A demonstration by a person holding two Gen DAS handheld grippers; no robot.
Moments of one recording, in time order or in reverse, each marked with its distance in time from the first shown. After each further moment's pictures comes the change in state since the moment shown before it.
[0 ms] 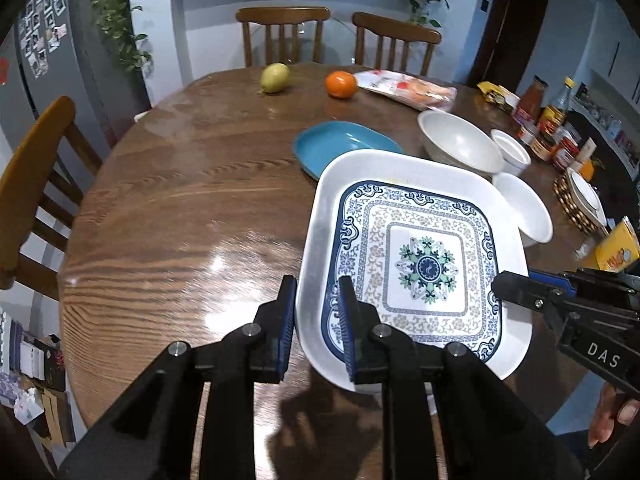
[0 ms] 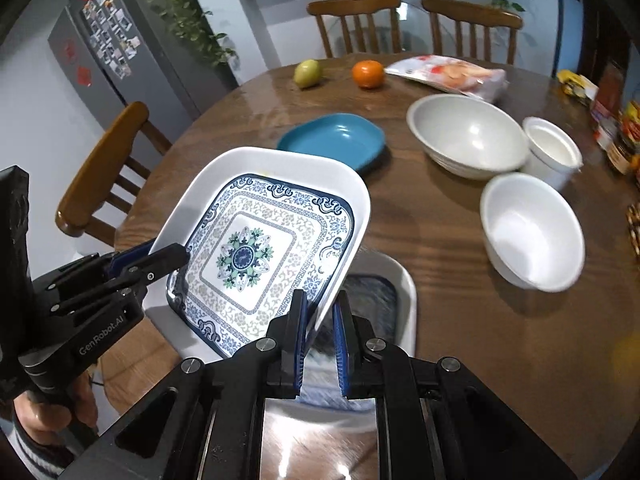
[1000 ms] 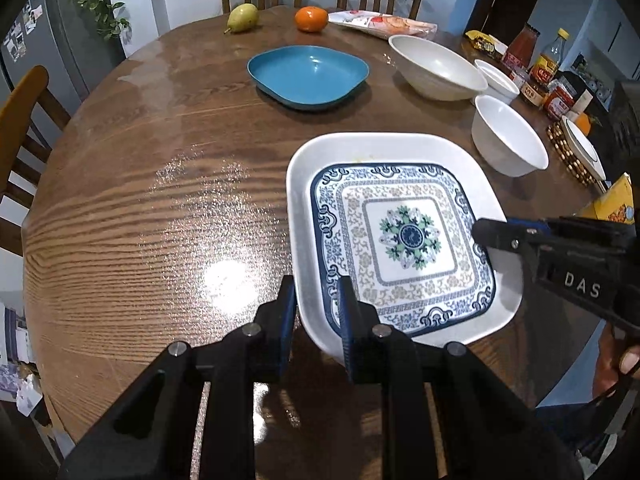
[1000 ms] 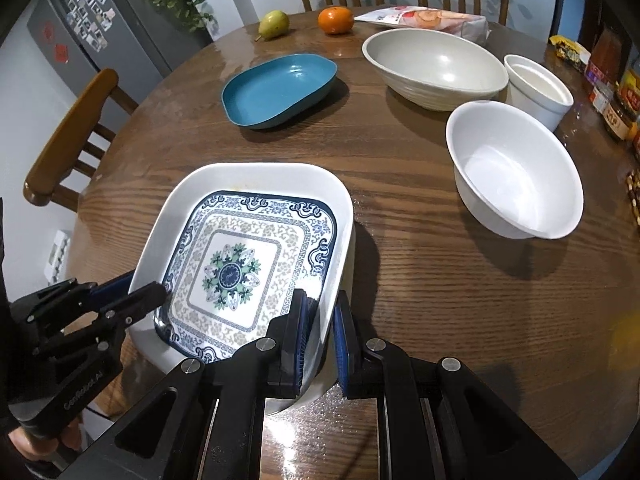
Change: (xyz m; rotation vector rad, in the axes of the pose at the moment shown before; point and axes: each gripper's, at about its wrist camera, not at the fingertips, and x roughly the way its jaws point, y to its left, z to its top) left arm 0.031 -0.034 -0.044 0.020 0.151 -0.029; right arm 0.034 -0.043 -0.024 -0.004 0.131 -0.046
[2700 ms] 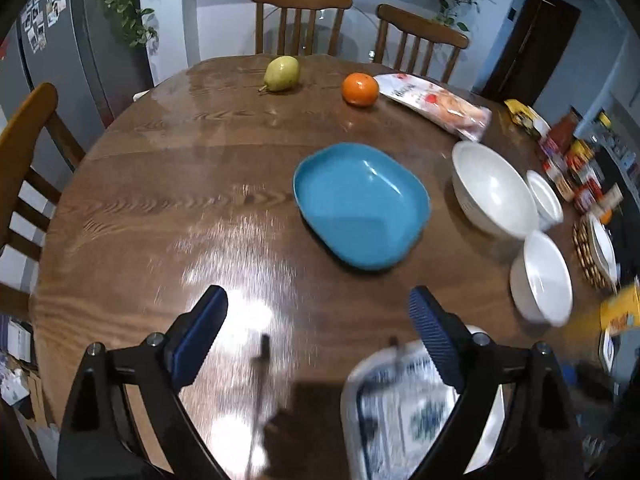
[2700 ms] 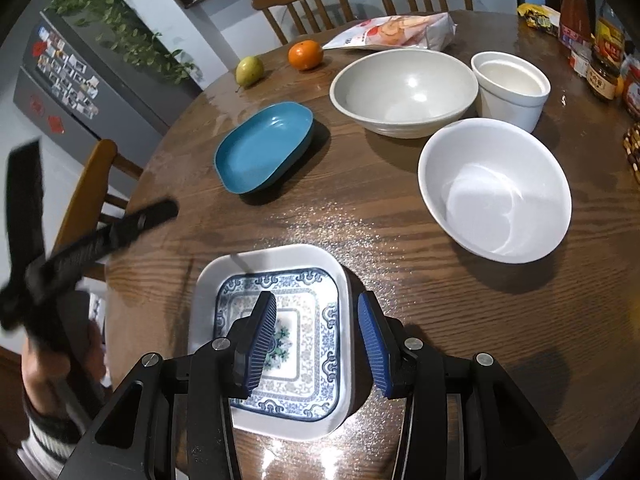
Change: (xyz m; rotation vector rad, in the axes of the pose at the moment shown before) left arm 0.016 0.047 0.123 -0.136 -0.100 0.029; right arm -0.019 -0.021 0.025 0.200 -0.075 0.103
